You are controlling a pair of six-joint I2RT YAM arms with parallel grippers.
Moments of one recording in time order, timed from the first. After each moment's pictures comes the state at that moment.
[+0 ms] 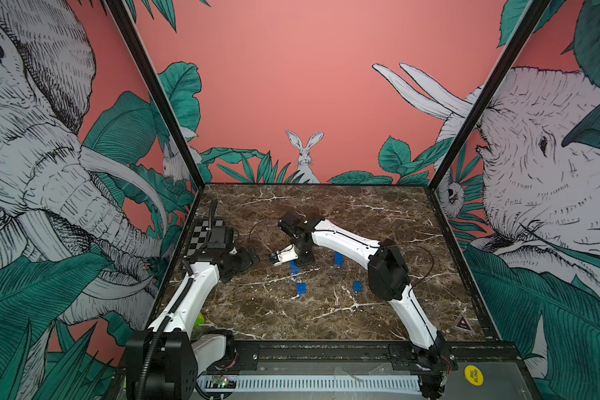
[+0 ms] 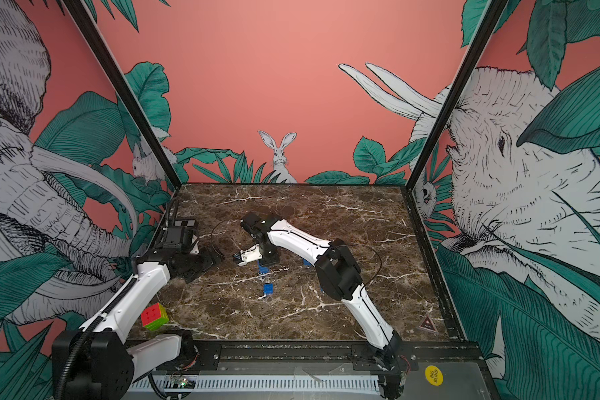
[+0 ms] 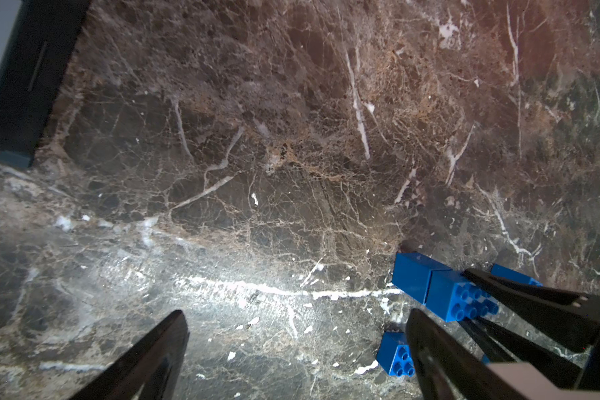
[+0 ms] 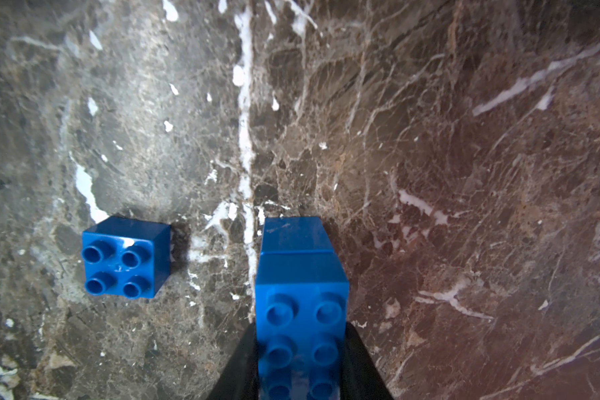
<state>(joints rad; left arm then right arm) -0.08 1.14 0.78 -0.74 0.19 -0.57 0.91 2.31 2.08 -1.16 -0.04 -1.00</state>
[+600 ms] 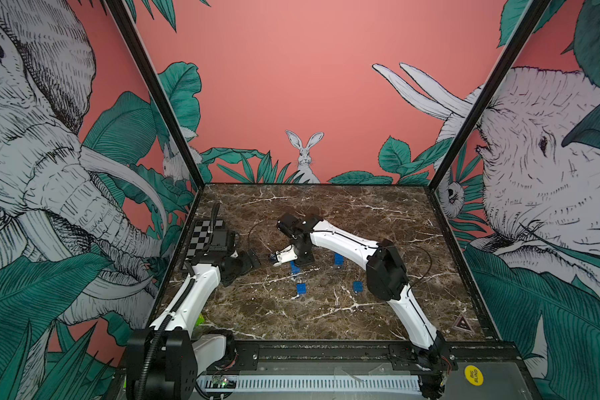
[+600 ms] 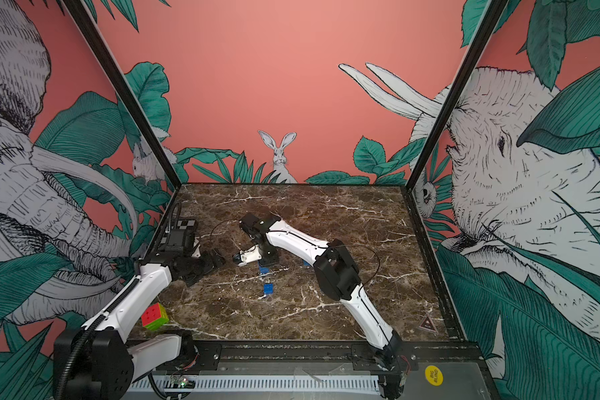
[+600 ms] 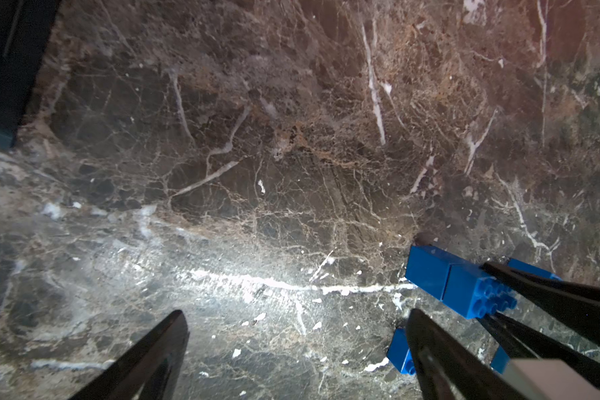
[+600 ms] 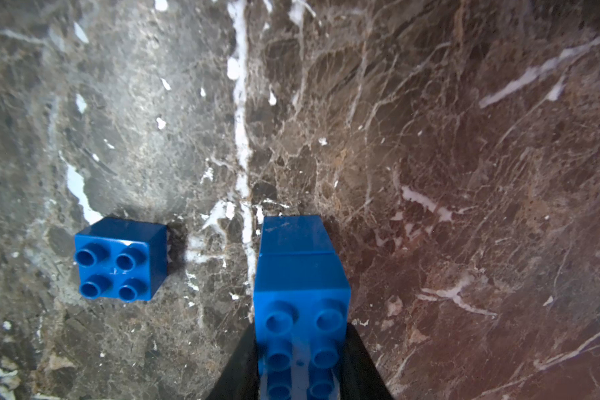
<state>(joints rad) -0.08 1.15 0.74 -0.73 0.20 -0.57 0.92 2.34 2.13 -1.19 -0.02 -0.99</state>
